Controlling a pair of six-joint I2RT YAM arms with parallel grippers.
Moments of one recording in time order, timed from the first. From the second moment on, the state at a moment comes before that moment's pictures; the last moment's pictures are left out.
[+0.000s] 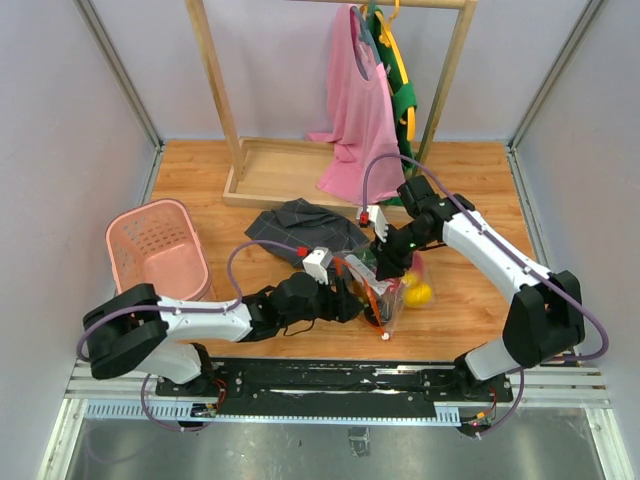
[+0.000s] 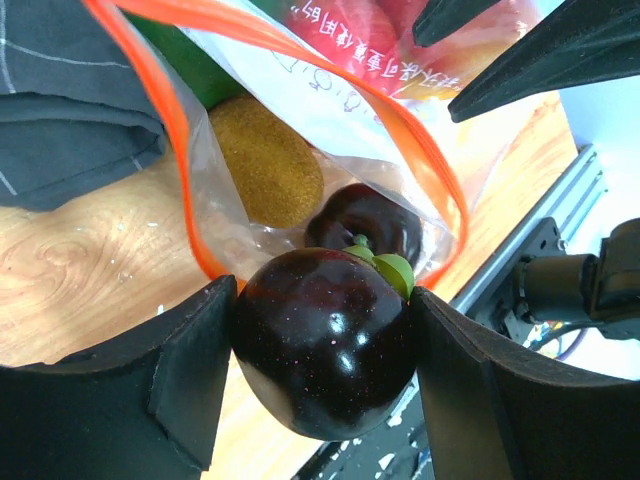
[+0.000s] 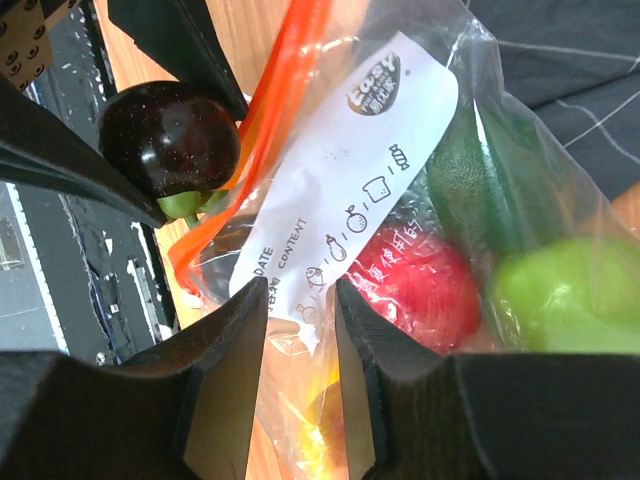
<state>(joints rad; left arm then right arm) -1.11 1.39 0.51 0.46 -0.16 -0.79 0.43 1.50 1.19 -0.98 -0.67 -0.72</state>
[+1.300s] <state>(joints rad) -0.52 0.93 0.90 -0.33 -0.07 -0.49 0.43 1.37 1.16 -0.94 -0.76 -0.75</state>
